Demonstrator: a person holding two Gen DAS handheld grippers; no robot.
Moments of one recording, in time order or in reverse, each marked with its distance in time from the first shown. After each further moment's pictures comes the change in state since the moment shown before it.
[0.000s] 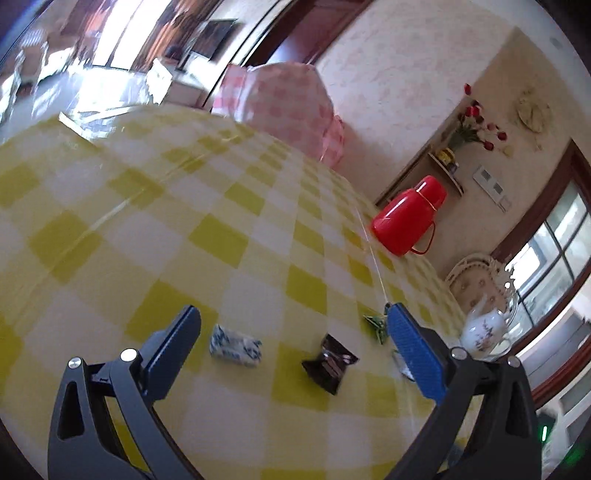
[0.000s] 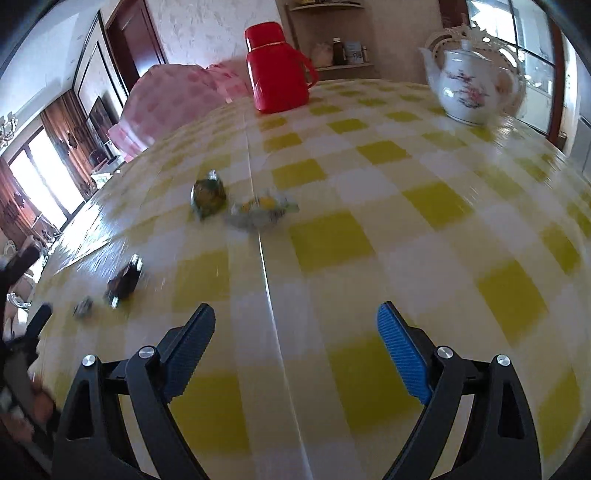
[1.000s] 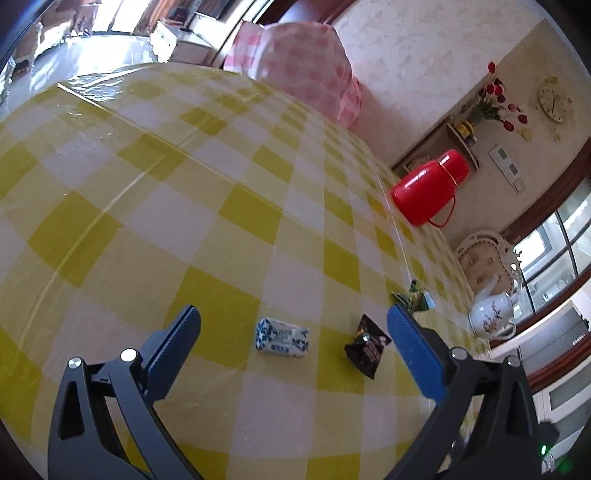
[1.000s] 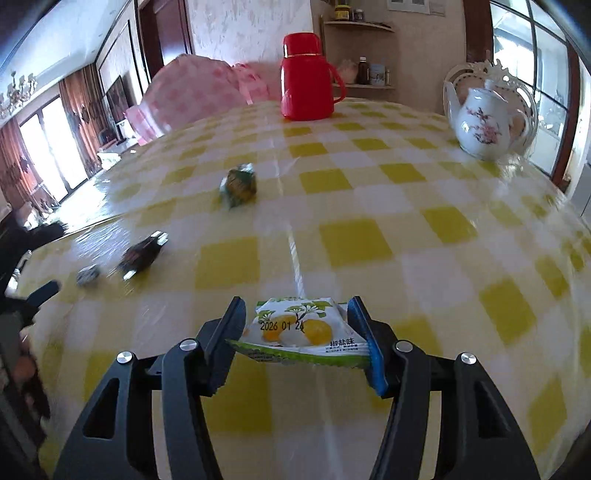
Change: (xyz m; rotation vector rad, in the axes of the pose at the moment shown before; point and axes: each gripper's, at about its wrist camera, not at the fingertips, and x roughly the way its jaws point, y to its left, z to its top) left arm 0.023 0.034 0.015 -0.043 0.222 0.011; right arm -0.034 0.027 -0.034 -0.124 -0.051 -0.021
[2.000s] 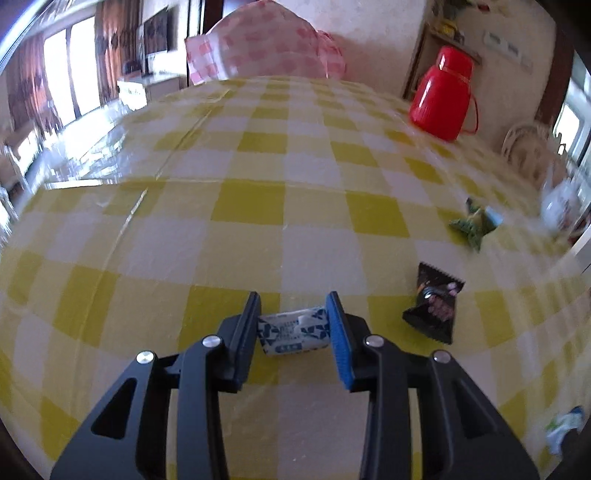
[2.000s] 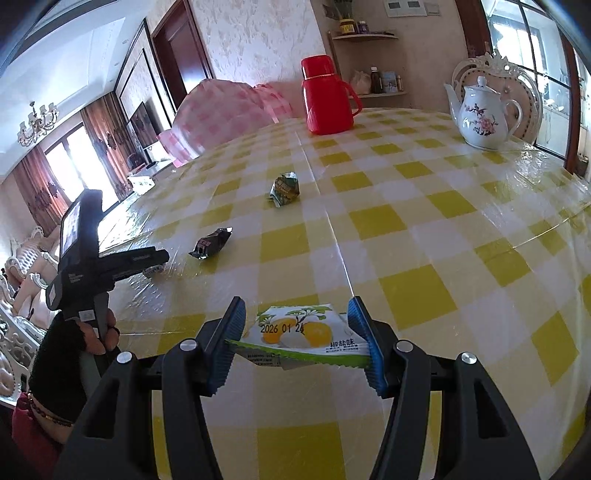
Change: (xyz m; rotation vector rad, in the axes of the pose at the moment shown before) left arm 0.034 -0.030 -0.012 0.370 0.083 0.270; right arm -0.064 0.004 -0.029 0.056 -0.062 0.137
